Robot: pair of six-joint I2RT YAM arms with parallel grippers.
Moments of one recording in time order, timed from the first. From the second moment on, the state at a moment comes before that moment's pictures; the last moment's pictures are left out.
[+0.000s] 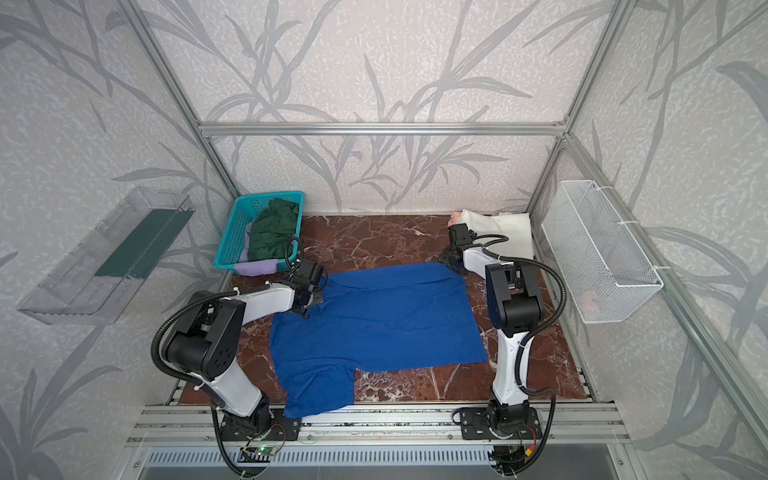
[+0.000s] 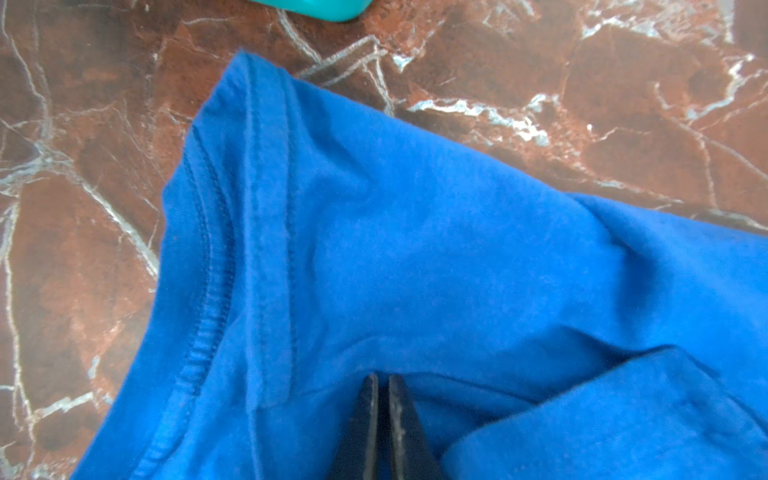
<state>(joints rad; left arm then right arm) -0.28 1.72 0.87 -0.30 -0.41 -0.65 0.16 2.06 1.35 -0.25 0.06 0.73</state>
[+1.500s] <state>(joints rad) -0.30 1.79 1.12 -0.30 -0.19 -0.42 0.13 1.42 0.79 -0.30 -0.17 0.57</state>
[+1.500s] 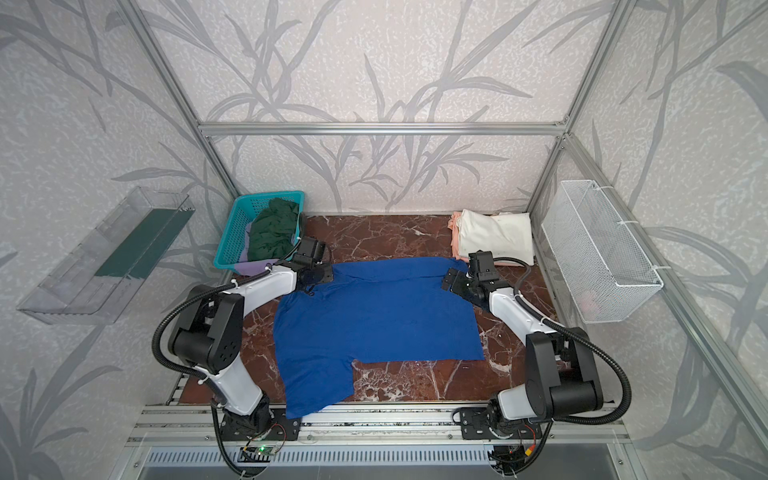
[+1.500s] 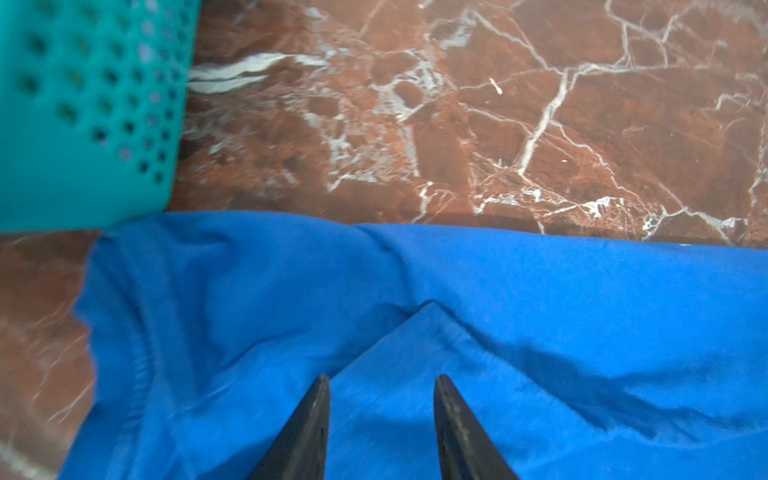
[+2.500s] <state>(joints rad) -0.48 1.79 1.01 -0.30 -0.20 -0.46 0.11 1.41 0.79 -0.34 -0.22 0.57</state>
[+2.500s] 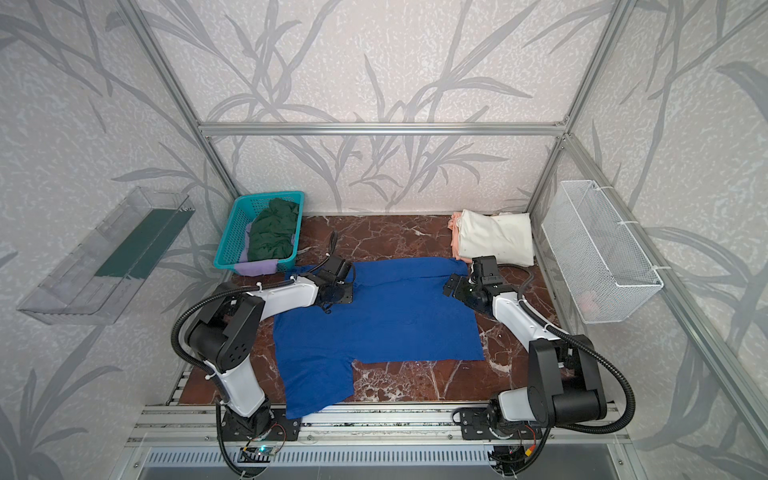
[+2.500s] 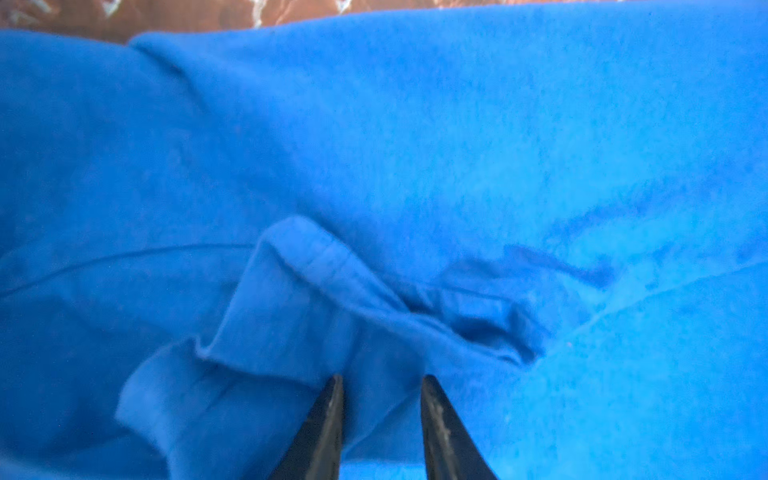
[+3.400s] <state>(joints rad) -0.34 1.77 1.16 -0.43 -0.36 -0.46 0.11 1.41 0.84 -0.39 -0.26 0.57</state>
